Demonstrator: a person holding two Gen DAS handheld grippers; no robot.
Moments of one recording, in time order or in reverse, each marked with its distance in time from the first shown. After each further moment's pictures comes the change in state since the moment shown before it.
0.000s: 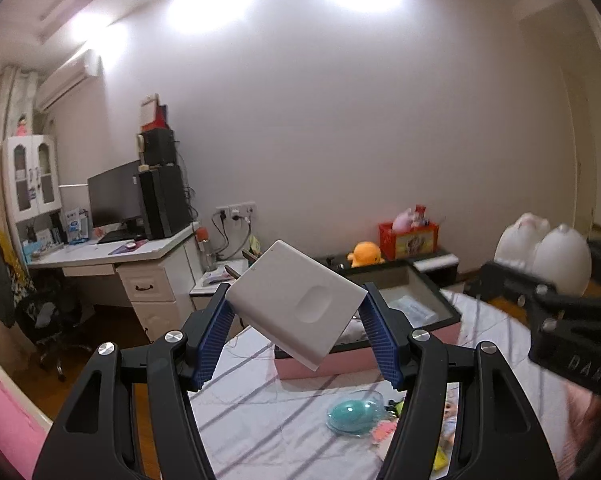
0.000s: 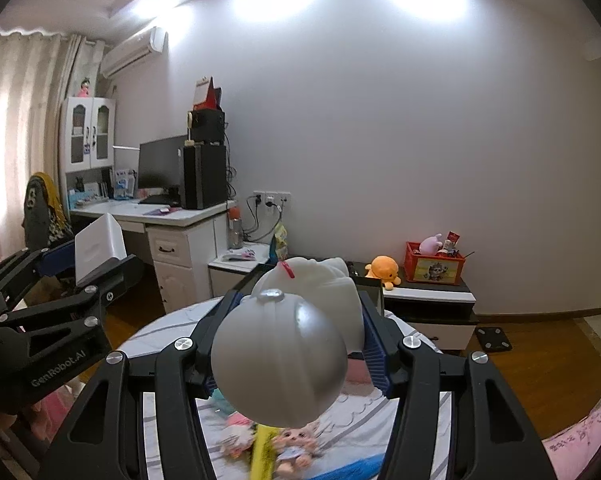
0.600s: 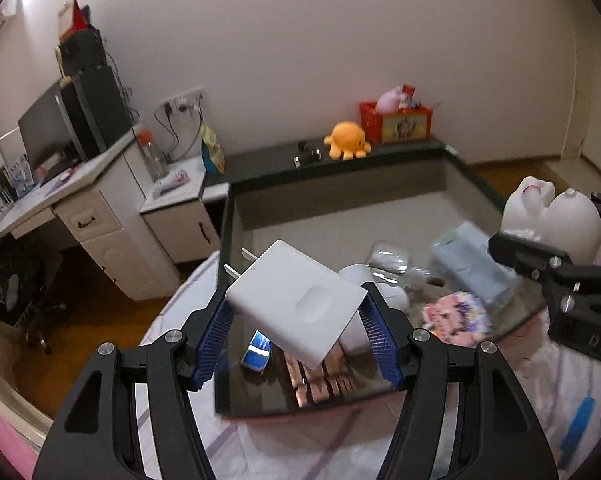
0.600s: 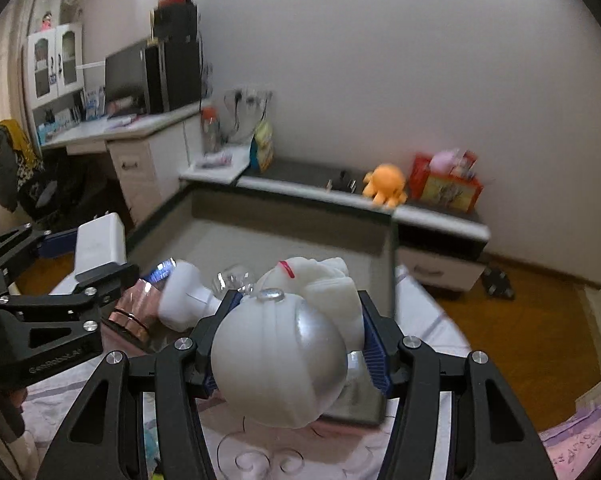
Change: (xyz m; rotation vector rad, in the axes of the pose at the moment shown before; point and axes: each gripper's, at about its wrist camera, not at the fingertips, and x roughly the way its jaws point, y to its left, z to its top) left arm 0.247 -0.016 -0.036 0.069 0.468 -0.119; right arm 0.207 -0.053 -0.022 -0.002 0.408 0.031
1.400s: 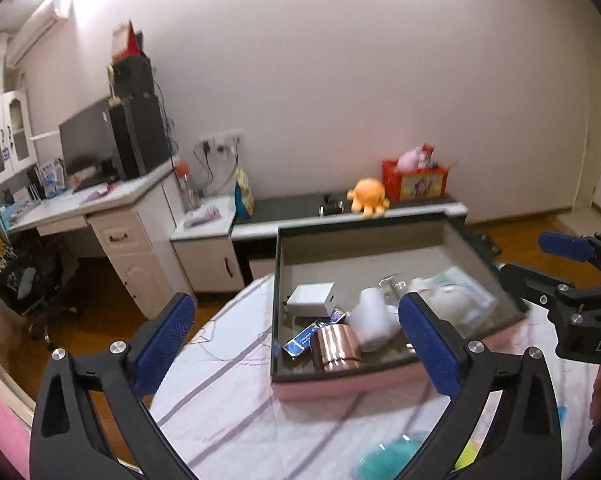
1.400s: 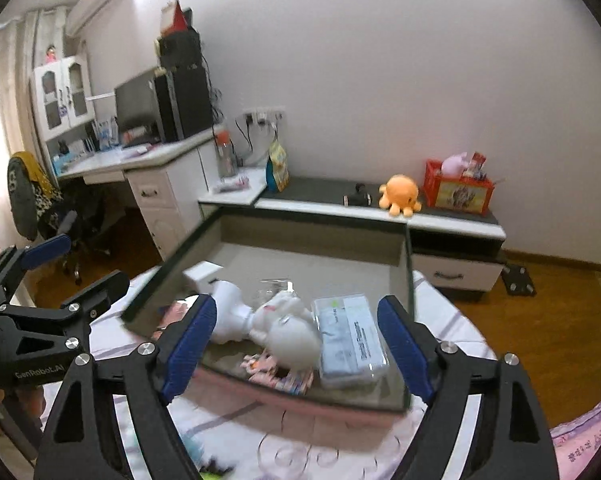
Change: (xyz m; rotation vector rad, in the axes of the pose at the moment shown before) left arm -0.119 0.024 -0.025 -0.107 -0.242 0.062; right arm -0.079 0.011 -0.003 0.062 -0.147 0.056
